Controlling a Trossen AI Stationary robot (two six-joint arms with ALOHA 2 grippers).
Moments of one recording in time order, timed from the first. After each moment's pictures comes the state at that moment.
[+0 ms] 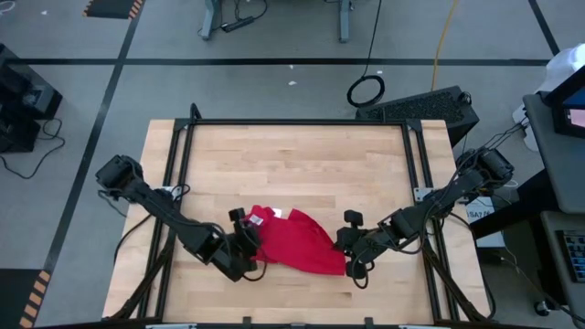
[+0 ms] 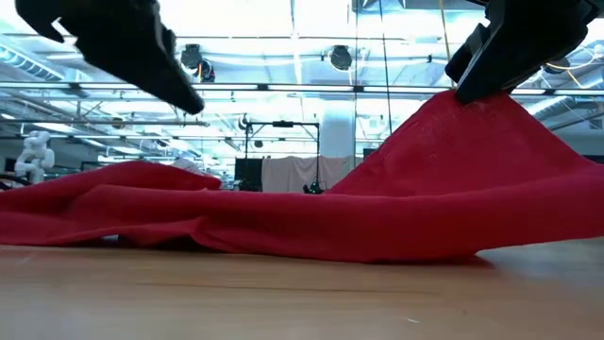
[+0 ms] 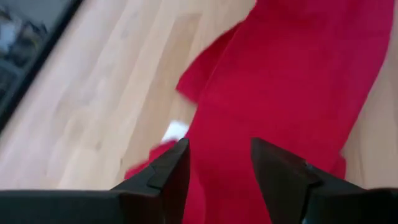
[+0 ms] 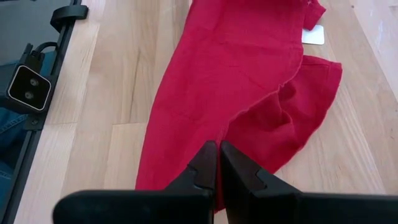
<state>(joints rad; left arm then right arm) -0.61 1.59 1.00 -0.50 -0.74 -0.53 0.54 1.44 0.86 -0.26 0.31 0.53</state>
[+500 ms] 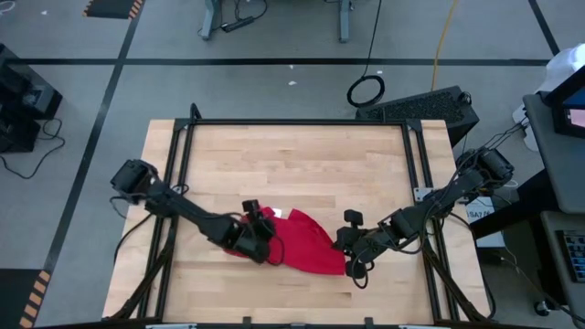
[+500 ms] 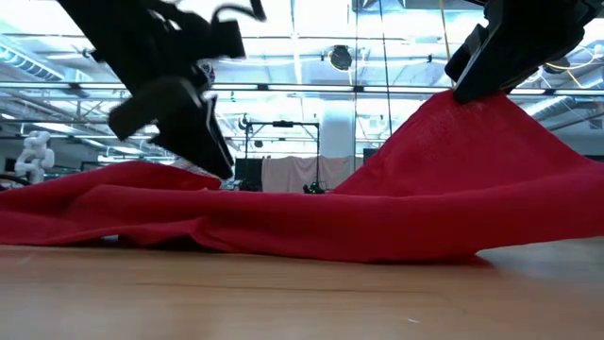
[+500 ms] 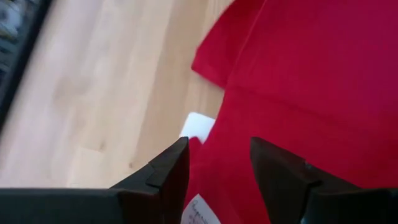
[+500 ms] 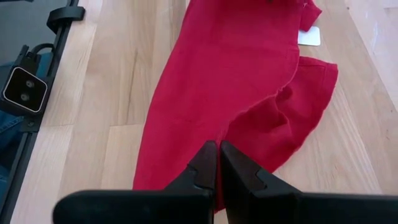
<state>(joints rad) -0.44 1.73 1.00 -0.45 -0.63 -0.39 0.54 1.44 0.86 -0.26 0.32 0.53</state>
